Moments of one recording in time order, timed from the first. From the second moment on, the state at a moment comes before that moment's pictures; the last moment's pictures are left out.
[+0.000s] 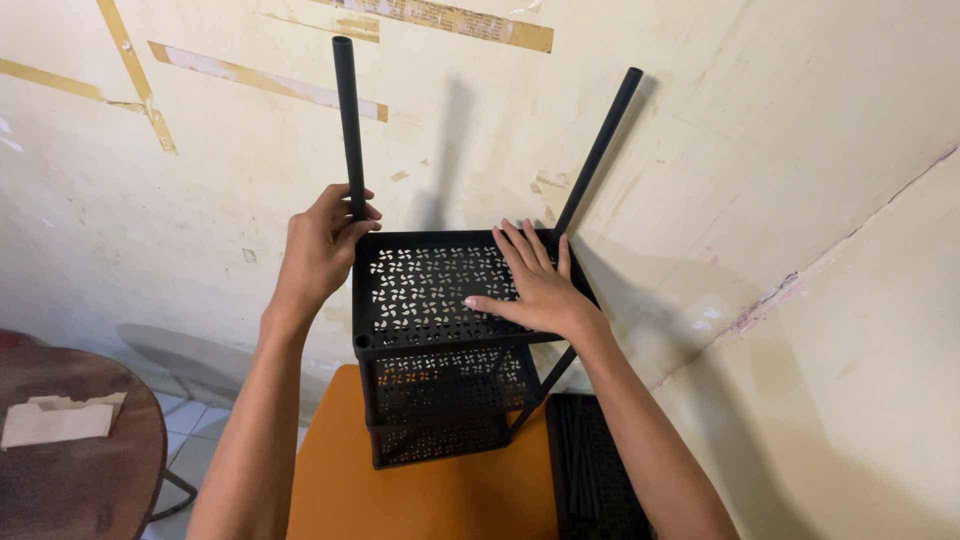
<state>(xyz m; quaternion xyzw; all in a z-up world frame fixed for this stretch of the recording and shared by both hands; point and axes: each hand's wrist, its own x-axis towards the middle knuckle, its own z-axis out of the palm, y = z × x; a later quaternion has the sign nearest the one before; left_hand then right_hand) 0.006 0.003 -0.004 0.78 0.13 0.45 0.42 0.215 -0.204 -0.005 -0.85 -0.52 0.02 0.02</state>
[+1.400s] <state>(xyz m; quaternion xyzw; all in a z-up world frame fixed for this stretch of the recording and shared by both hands) 0.009 -0.003 -0.006 0.75 0.12 0.49 0.43 0.214 -0.206 -0.007 -0.85 -0.52 0.03 0.03</state>
